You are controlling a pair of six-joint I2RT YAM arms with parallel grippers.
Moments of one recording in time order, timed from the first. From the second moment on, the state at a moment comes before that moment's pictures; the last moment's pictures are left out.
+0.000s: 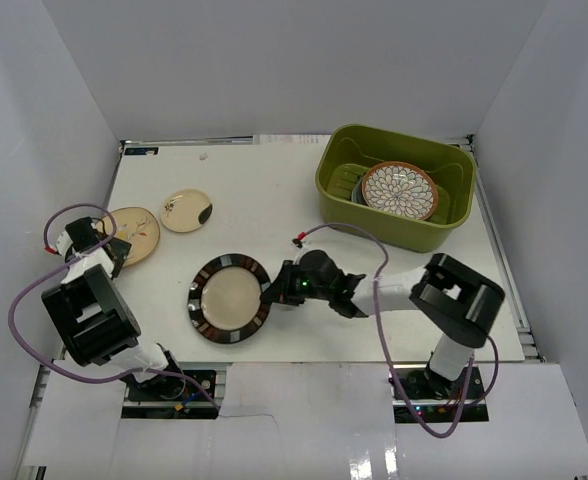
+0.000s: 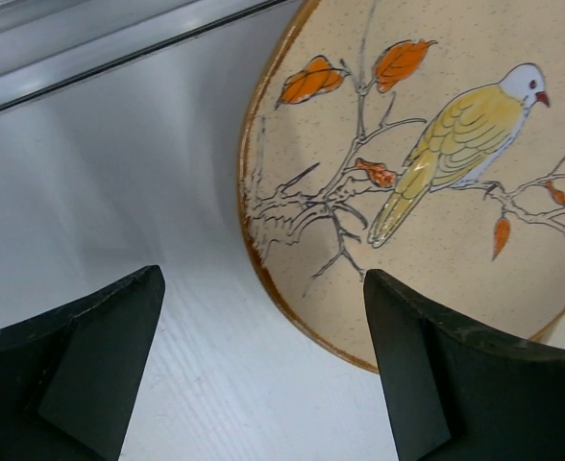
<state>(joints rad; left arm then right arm) 0.56 1.51 0.81 -0.26 -0.17 -0.65 1.06 1.79 0.79 0.54 -0.17 1.07</state>
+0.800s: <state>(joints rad) 0.57 1.53 0.64 0.16 0.03 -0.93 -0.11 1.20 0.93 0.17 -0.37 0.93</state>
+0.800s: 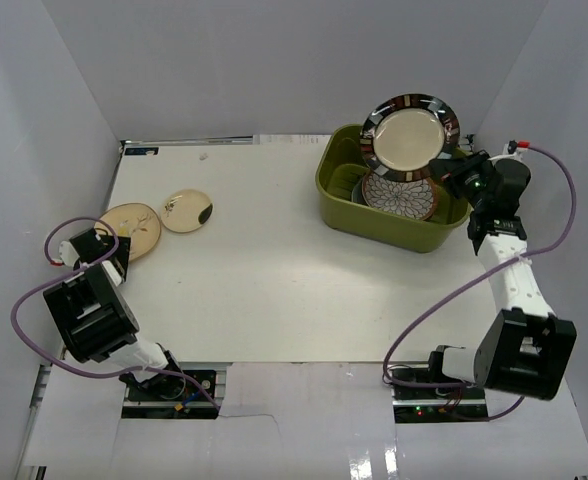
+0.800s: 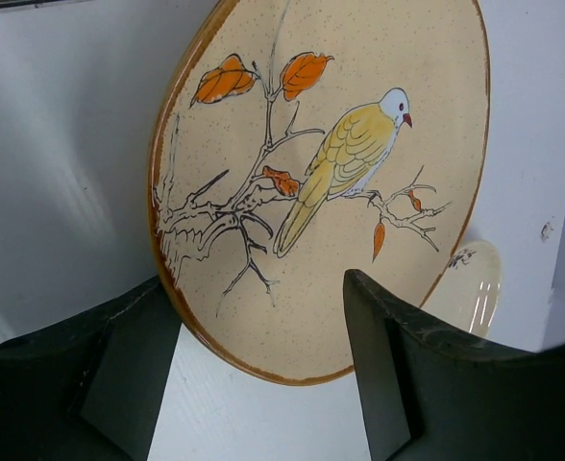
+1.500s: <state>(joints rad) 0.57 1.60 0.62 0.27 0.04 -0.96 -0.19 1.39 0.91 -0.03 -0.38 0.87</state>
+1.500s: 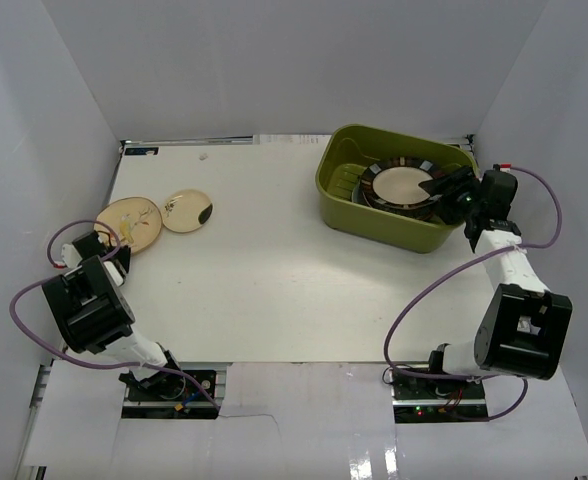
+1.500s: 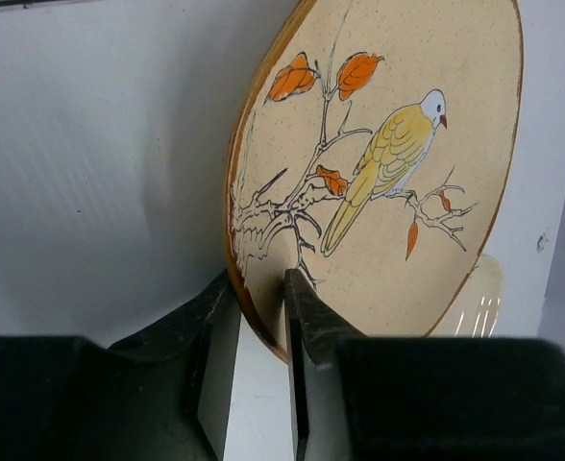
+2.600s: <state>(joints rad) 0.57 0.90 0.58 -0.18 0.06 -0.95 0.07 0.97 0.90 -0.15 -0.41 0.69</state>
